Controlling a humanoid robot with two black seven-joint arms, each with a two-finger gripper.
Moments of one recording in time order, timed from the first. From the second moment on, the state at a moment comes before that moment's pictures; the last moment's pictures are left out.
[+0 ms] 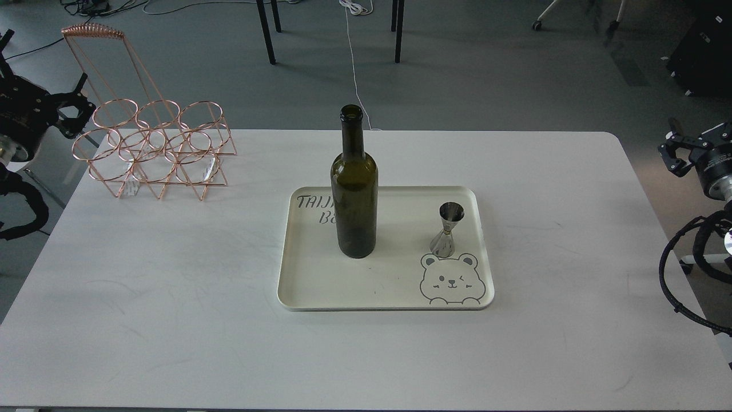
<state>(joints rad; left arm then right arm) -0.67 0.69 -0.80 -0.72 -0.36 -0.48 -0.22 0.74 -0.53 0.60 0.36 0.27 0.49 0.40</state>
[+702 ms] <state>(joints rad) -0.65 0.70 -0.81 -0.69 -0.35 -0.49 -0.22 0.78 -0.68 0.55 0.56 0.09 0.49 0.45</state>
